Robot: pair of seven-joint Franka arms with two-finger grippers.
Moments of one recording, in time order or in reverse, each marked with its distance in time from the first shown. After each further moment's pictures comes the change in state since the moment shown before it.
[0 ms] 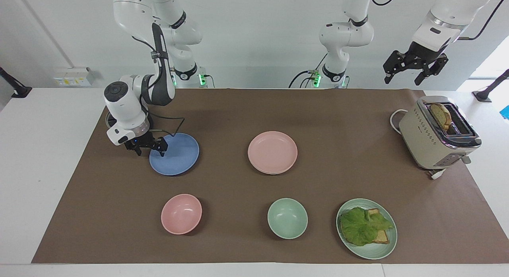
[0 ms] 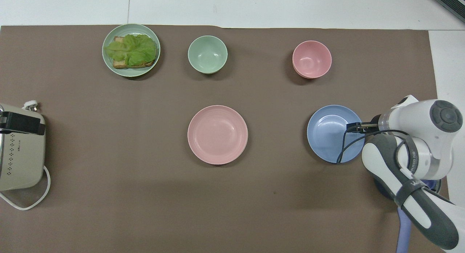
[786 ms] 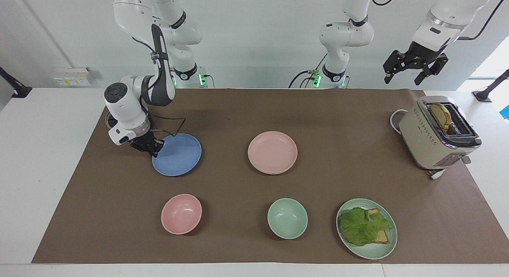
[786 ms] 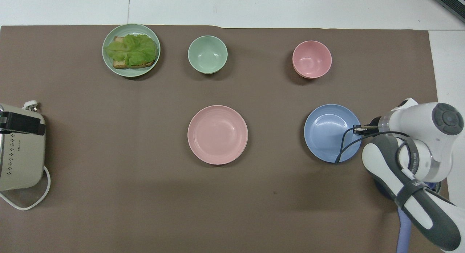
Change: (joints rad) left arm 0.000 0.000 0.000 0.000 0.000 0.000 0.000; right arm -0.001 -0.015 0.000 -0.015 0.053 0.004 -0.020
